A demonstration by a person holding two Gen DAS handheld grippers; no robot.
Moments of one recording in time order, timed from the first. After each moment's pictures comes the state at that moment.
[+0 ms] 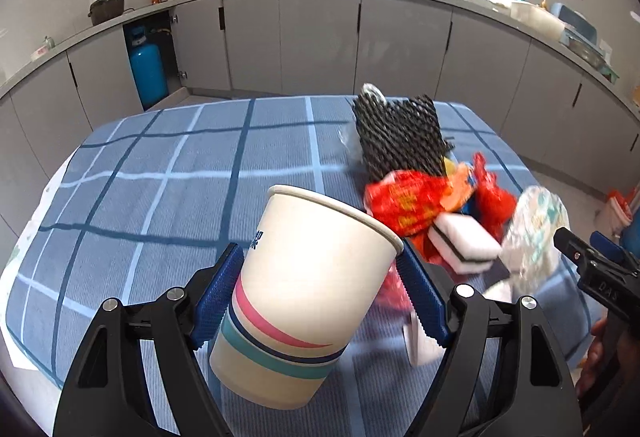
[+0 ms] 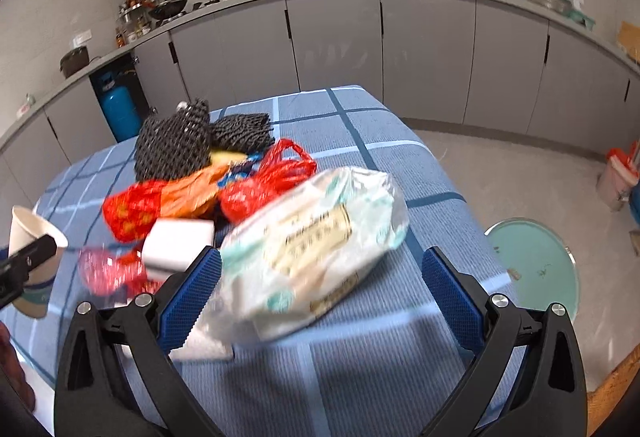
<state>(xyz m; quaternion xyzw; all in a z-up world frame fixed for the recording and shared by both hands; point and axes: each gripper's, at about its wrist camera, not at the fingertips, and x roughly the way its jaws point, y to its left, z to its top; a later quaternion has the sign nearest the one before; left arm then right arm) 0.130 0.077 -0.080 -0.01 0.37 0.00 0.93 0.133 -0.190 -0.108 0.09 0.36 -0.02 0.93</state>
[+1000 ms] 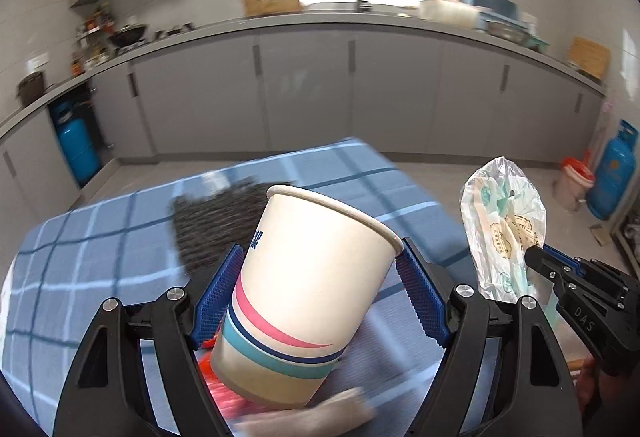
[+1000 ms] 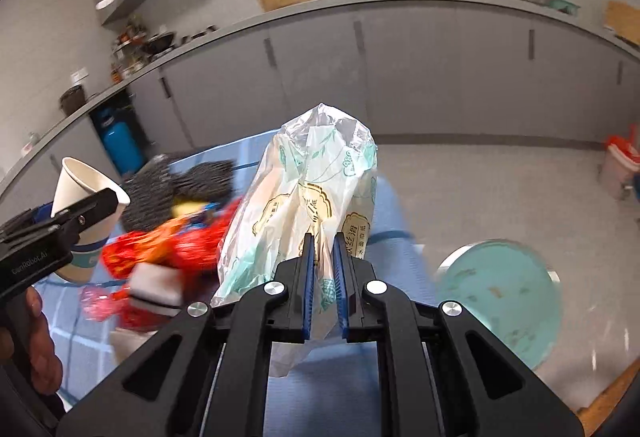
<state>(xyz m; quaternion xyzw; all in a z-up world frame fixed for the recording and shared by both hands) 0.169 -0.081 -0.041 0.06 0.30 -0.14 0.94 0.112 -0.288 -0.081 0.12 0.32 -0.04 0.94</state>
